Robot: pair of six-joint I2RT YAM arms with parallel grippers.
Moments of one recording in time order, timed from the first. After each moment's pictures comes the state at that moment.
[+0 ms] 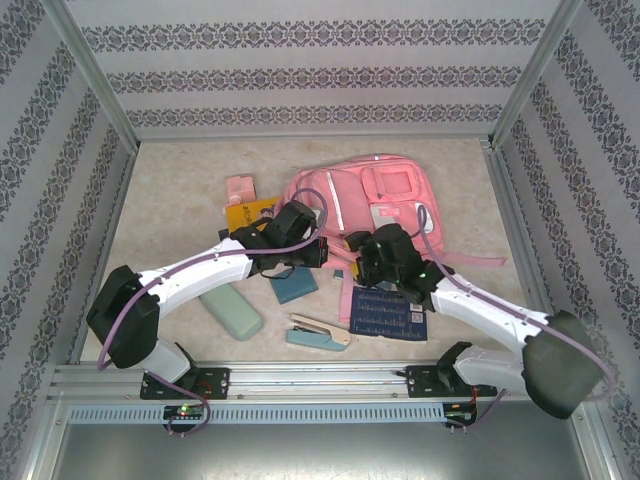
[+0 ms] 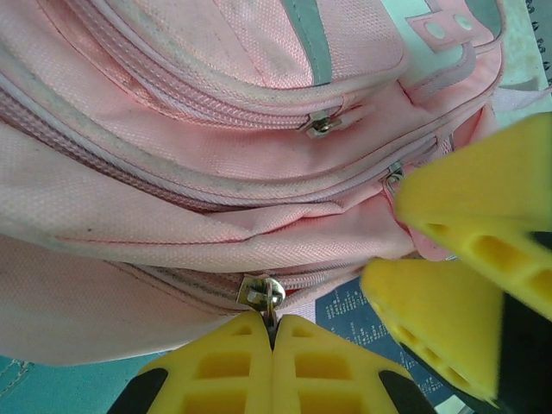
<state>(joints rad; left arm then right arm) -0.76 1.53 1.10 -0.41 0.21 -0.61 0.64 1.20 0.63 -0.08 -0.09 1.77</state>
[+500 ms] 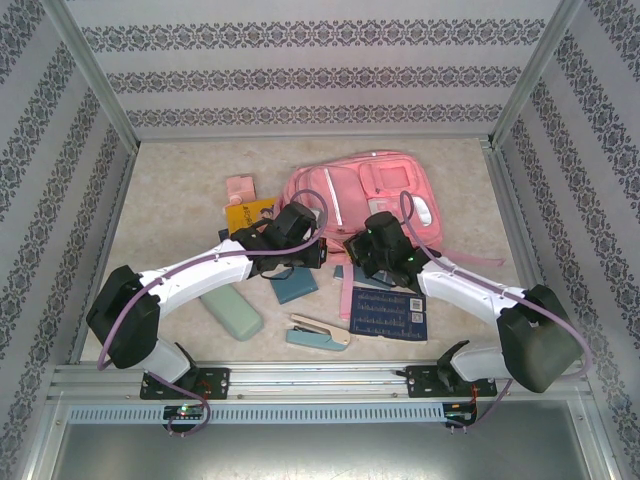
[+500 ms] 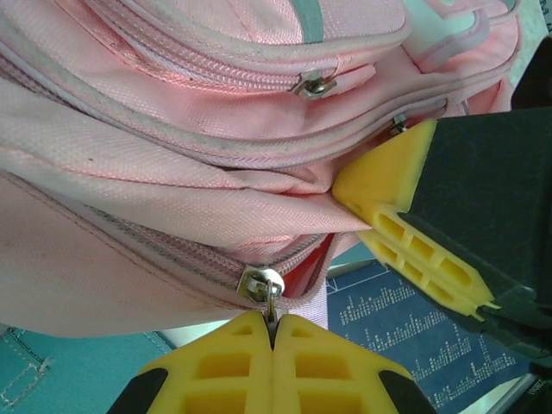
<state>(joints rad) -0.76 1.53 1.09 -0.41 0.18 -0.59 0.59 1.34 0.73 -0.11 -0.10 1.58</state>
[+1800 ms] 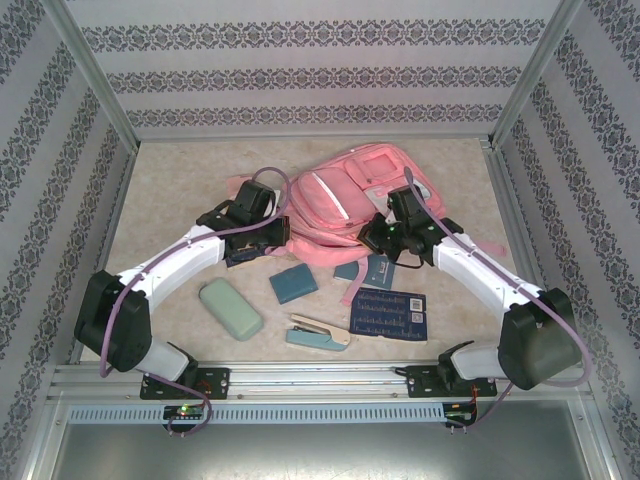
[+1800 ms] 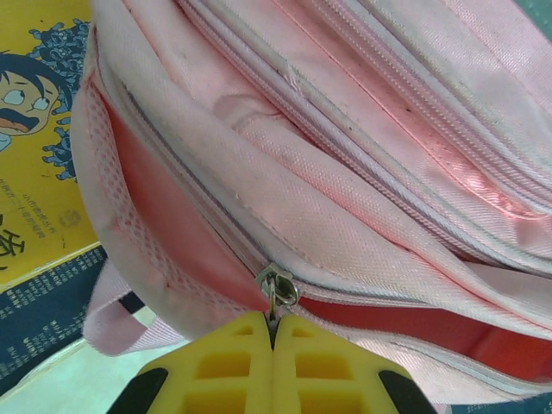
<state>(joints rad) -0.48 1.48 1.09 -0.49 0.21 -0.43 0.40 1.35 0.96 -0.50 -0.36 0.97</state>
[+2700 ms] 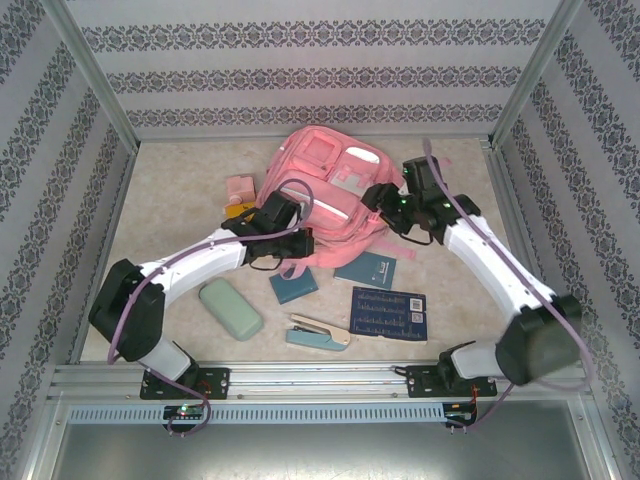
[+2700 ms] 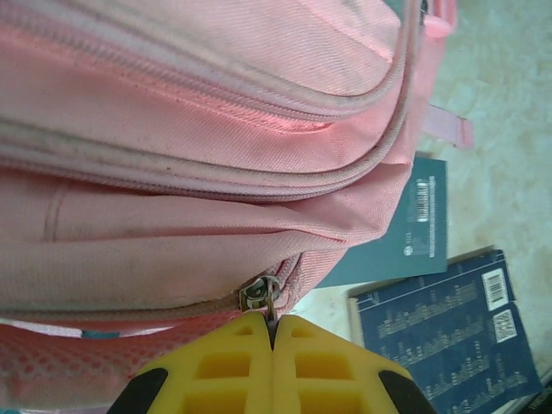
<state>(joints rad) -0.63 1.57 1.12 -0.44 0.28 -0.58 0.34 1.33 1.15 -0.61 -0.29 0.98</state>
